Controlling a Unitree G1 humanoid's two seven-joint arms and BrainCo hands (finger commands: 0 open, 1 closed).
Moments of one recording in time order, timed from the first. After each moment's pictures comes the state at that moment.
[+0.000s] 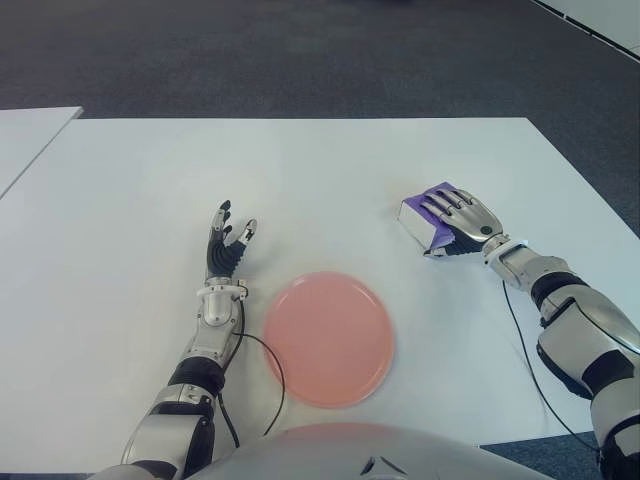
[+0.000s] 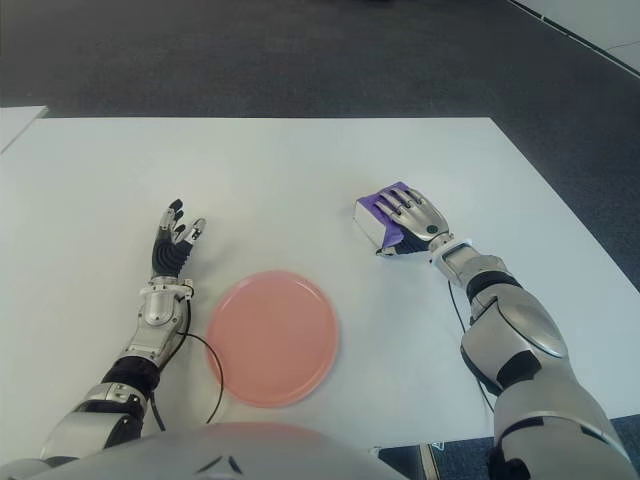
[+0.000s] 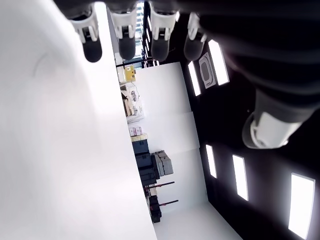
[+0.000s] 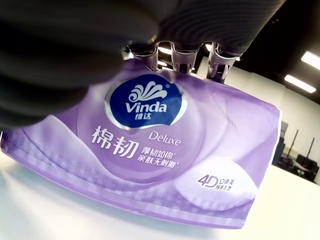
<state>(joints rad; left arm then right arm) -0.19 0.09 0.07 0.79 0.14 -0.59 0.30 -0.78 -0.64 0.94 1.34 -1.02 -0.41 -0.77</state>
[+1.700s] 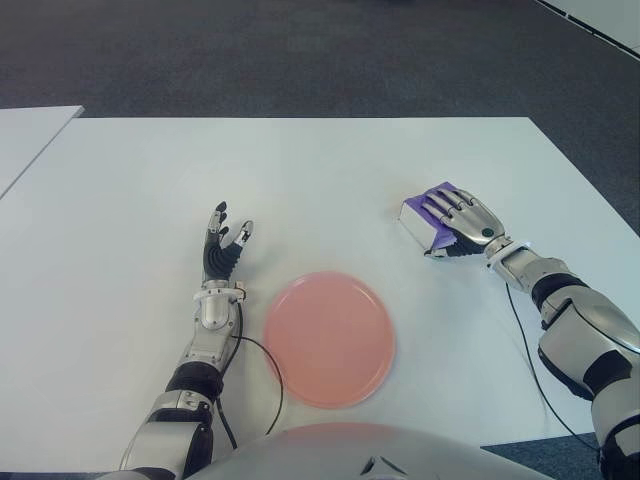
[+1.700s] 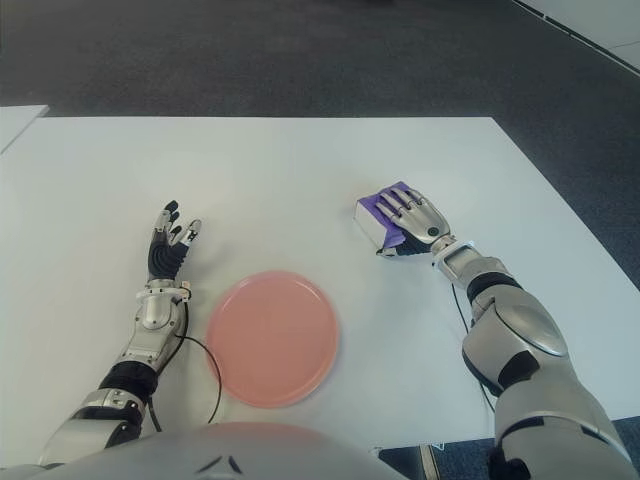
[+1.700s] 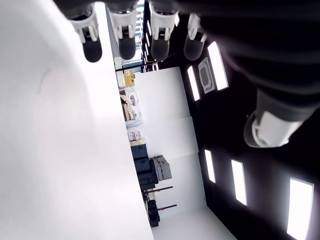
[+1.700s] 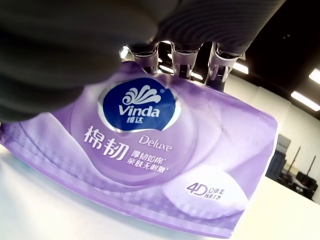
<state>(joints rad) -0.16 0.09 0.07 0.76 0.12 -0.60 0.30 -0.78 -0.65 1.00 1.35 -1.03 -0.36 -0.85</state>
